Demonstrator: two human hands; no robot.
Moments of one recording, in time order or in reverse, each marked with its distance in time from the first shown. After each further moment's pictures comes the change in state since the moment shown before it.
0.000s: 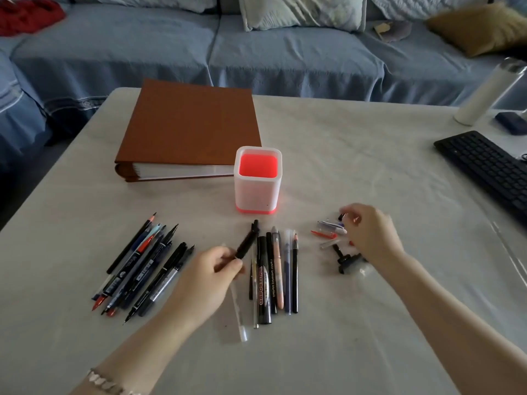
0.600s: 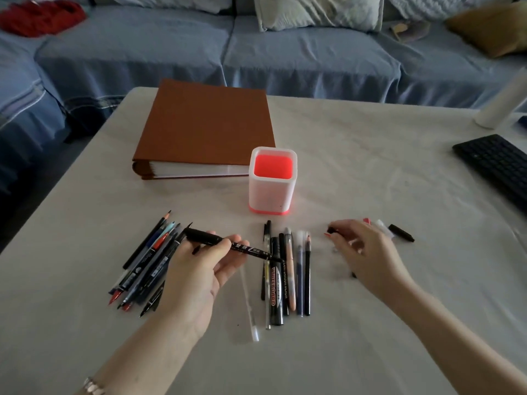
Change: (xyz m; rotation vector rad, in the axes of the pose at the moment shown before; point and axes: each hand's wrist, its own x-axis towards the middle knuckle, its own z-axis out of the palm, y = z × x) left_hand -0.007 0.020 -0.015 -1.036 0.202 -0.164; right_hand -0.048 -0.030 0.000 0.288 -0.094 -0.276
